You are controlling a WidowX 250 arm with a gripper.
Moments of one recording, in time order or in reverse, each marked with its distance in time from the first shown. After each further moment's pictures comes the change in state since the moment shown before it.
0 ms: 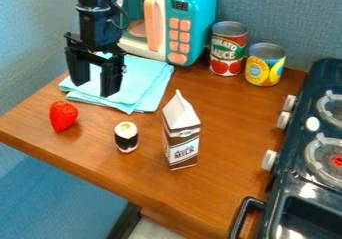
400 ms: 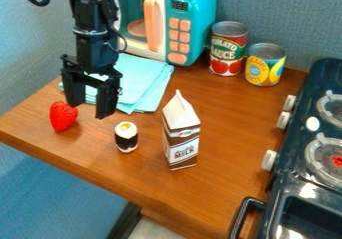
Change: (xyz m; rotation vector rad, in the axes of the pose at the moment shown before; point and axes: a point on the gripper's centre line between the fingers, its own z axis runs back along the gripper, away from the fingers) arm -0.017 -0.005 -0.023 -0.011 0.046 -0.004
